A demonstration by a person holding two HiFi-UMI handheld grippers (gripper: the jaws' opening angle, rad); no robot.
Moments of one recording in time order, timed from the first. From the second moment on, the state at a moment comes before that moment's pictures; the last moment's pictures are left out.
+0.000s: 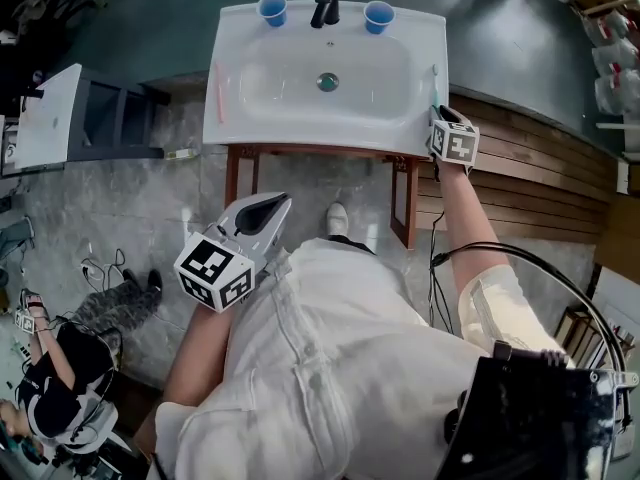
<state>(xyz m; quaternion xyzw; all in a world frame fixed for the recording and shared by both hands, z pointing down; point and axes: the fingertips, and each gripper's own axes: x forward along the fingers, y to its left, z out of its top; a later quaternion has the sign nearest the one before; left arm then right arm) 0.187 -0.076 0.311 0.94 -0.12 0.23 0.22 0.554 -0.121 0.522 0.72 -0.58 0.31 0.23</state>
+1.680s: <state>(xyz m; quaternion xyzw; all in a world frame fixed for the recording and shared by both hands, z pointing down) -0.016 0.025 0.322 0.94 -0.11 0.18 0.26 0.289 -0.048 0.482 0.68 -0.64 0.31 0.21</state>
